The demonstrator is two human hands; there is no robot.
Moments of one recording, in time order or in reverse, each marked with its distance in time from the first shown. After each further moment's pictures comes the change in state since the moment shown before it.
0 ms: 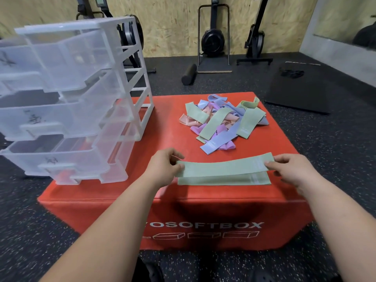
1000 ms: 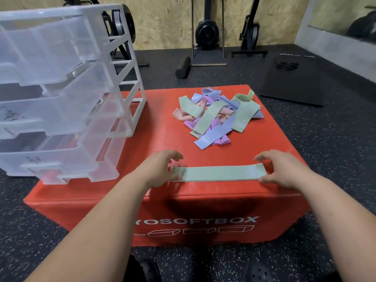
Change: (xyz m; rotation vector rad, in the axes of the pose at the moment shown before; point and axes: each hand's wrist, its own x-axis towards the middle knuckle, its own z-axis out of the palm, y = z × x) left_hand 0.008 -0.007 -0.003 0.430 -0.260 0.197; right_hand 0.005 0.003 -0.011 -0.888 -0.248 -0.342
